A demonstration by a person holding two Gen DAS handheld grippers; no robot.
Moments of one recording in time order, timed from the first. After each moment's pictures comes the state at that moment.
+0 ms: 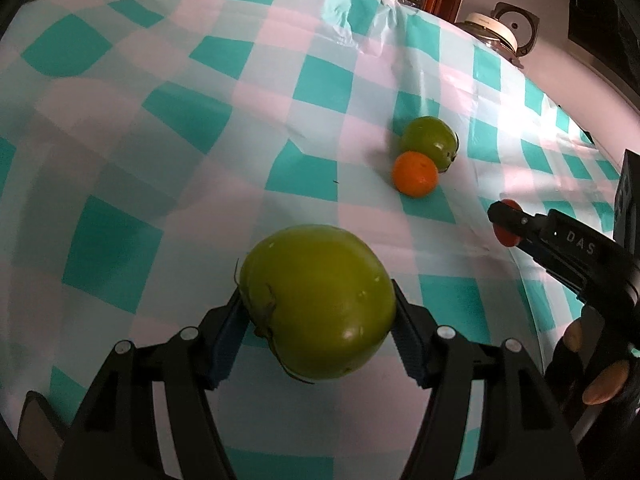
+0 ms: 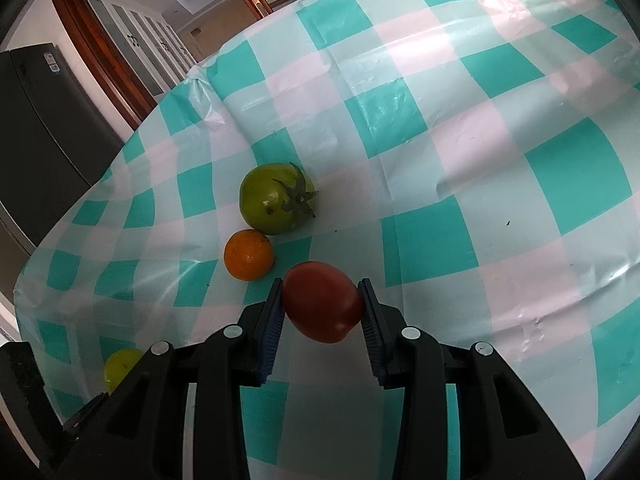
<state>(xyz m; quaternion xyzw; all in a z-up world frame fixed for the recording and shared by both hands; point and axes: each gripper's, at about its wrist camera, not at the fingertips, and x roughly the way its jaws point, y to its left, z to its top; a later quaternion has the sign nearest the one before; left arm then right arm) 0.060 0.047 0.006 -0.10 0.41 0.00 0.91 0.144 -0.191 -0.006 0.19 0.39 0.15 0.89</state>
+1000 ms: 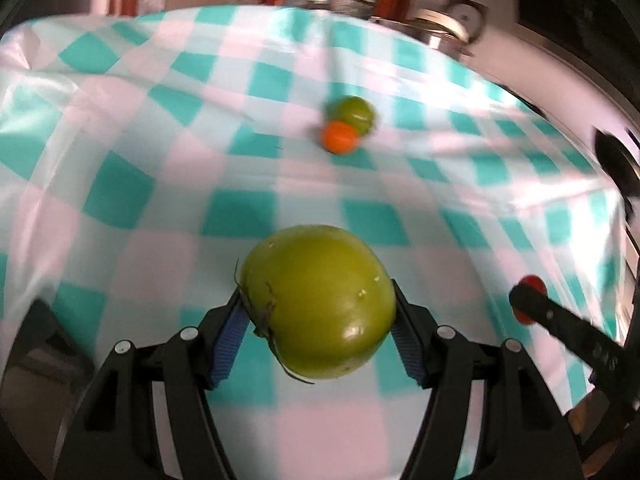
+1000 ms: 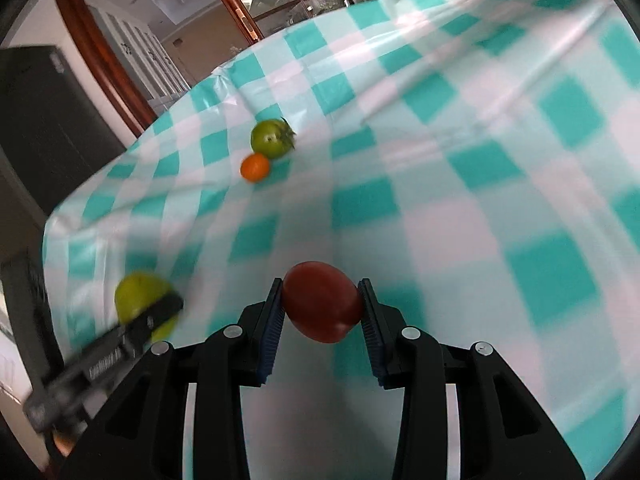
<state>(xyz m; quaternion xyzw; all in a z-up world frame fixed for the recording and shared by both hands) -0.039 0.004 0.021 -0.07 0.39 -0.07 0.92 -0.053 -0.218 0.010 0.19 0.38 0.09 0.90</state>
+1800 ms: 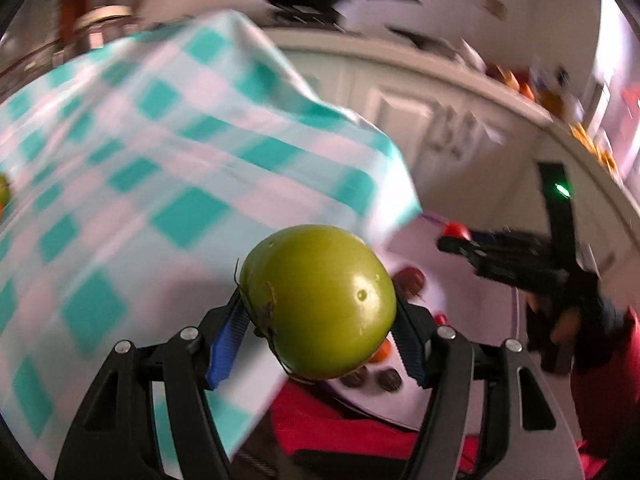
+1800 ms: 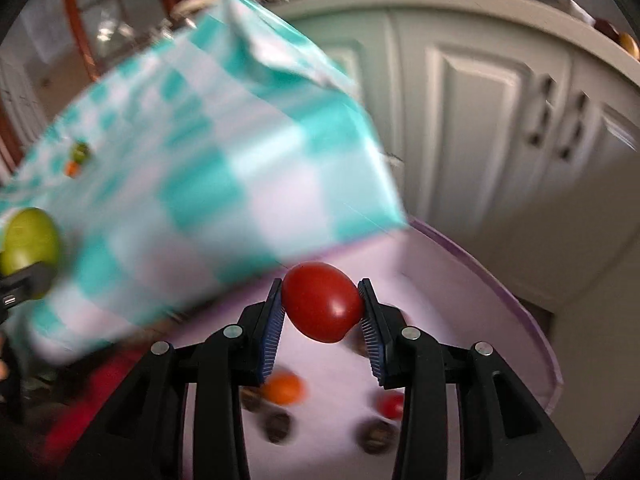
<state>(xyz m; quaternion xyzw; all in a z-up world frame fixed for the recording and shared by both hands) -0.258 -0.268 0.004 0.18 0.37 -0.48 0.77 -0.370 -0.452 -0.062 0.19 0.40 -0.21 0.87</state>
